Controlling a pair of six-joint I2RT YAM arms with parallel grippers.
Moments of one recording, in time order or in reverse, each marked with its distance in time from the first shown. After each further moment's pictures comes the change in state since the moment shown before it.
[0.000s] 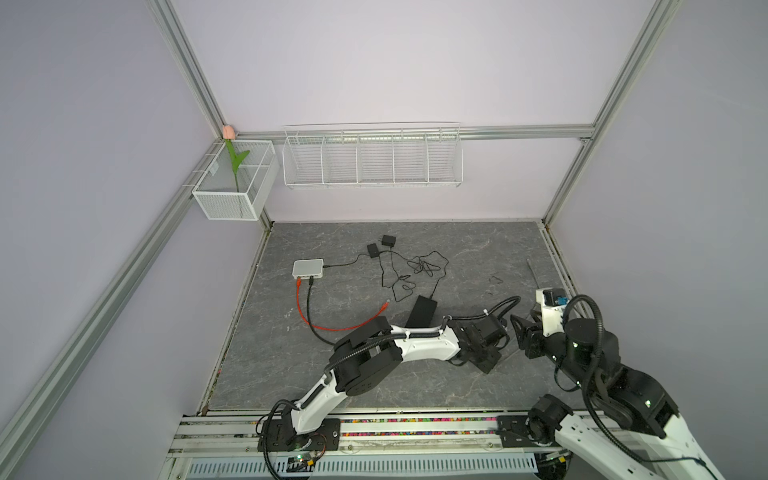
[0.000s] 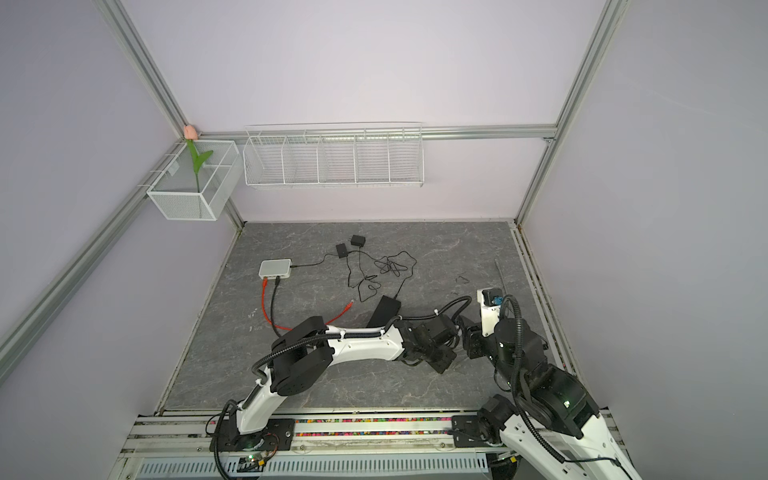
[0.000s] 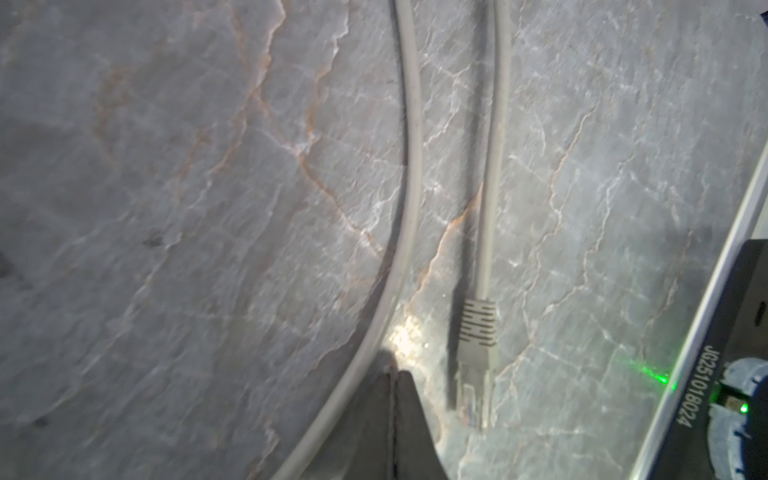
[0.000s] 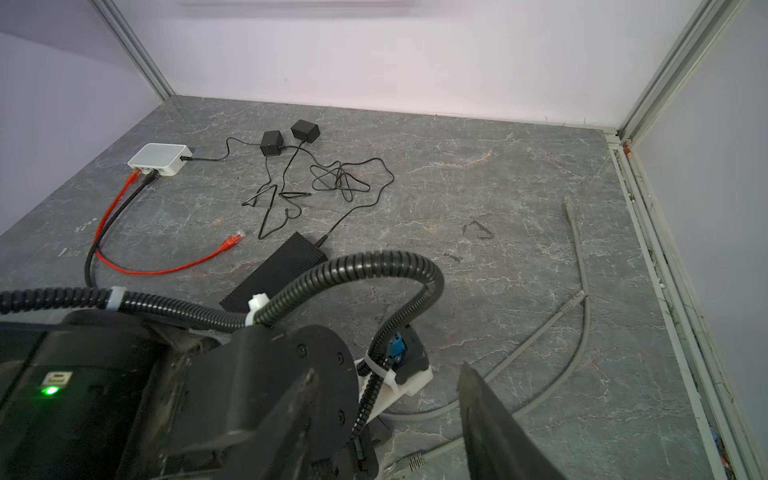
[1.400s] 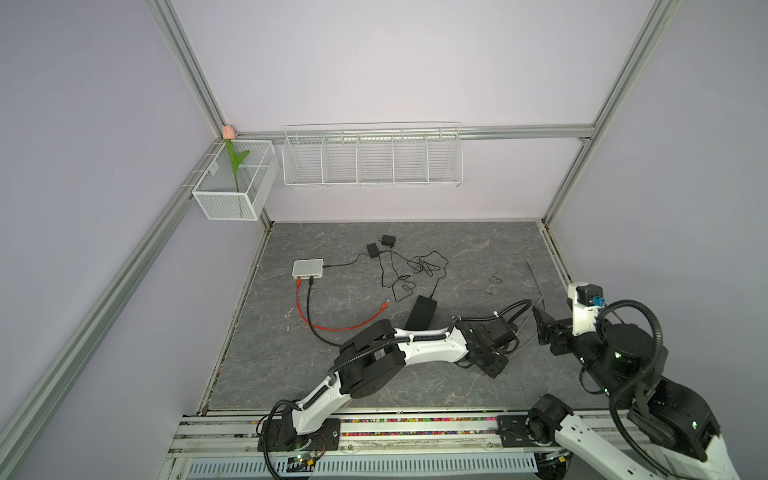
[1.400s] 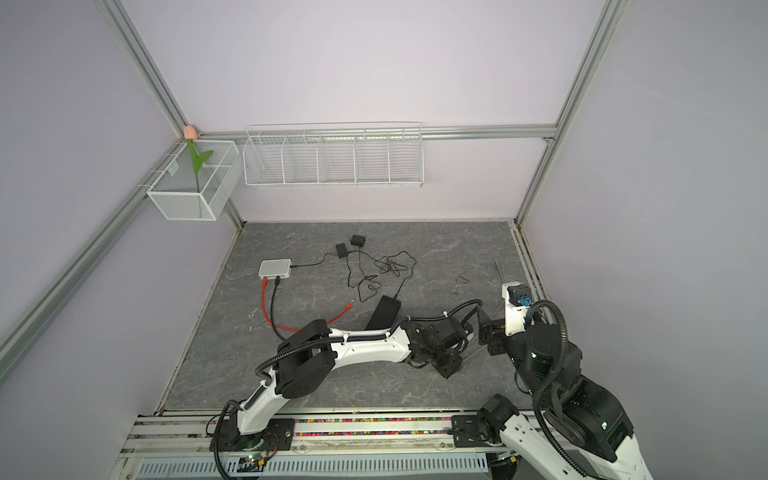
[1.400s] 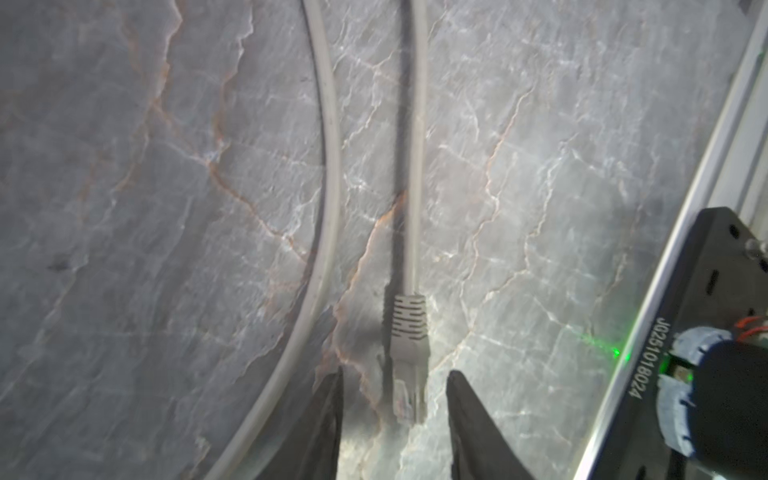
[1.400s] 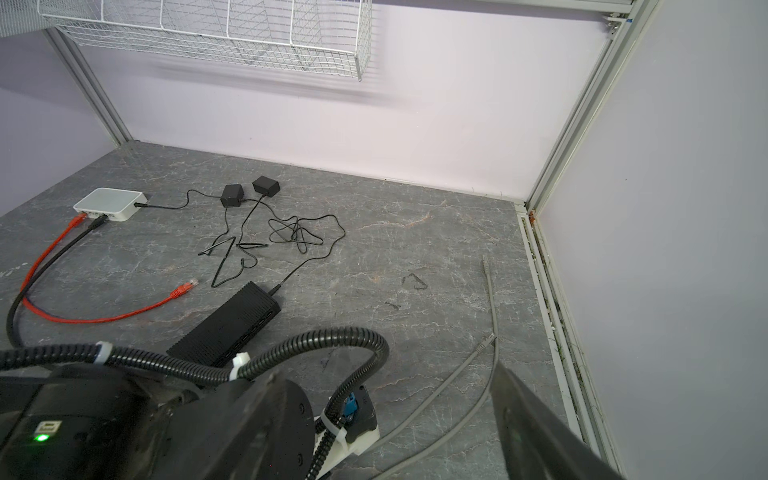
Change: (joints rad) left arm -0.040 0.052 0.127 -0.106 0.019 0.030; right arm 0.000 -0.013 0.175 -0.055 0.145 -0.145
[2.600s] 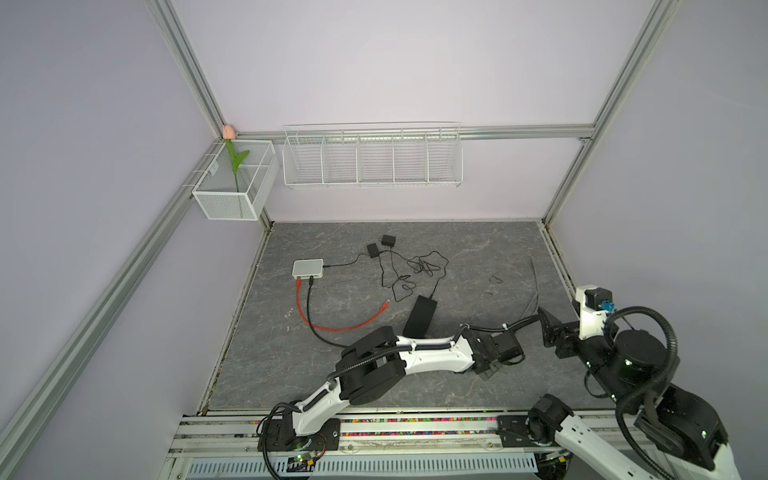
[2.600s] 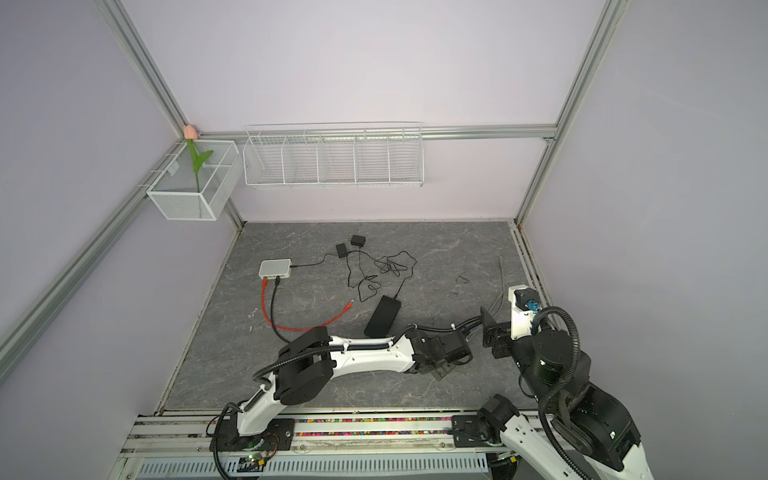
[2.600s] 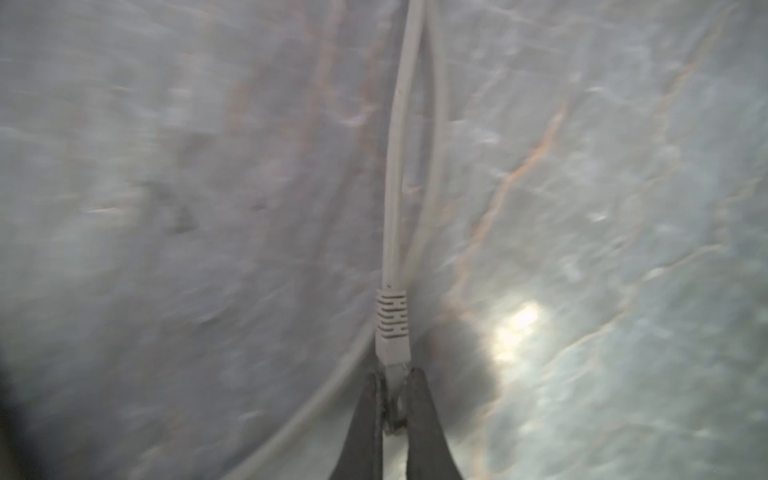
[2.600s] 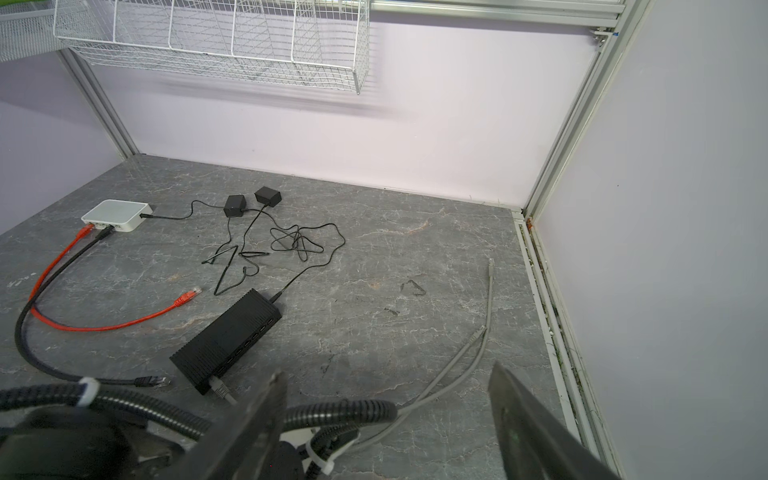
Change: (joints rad) left arm -0.053 -0.061 -0.019 -0.164 -0.439 0.084; right arm 0.000 -0.032 0.008 -0.005 0.003 -0.009
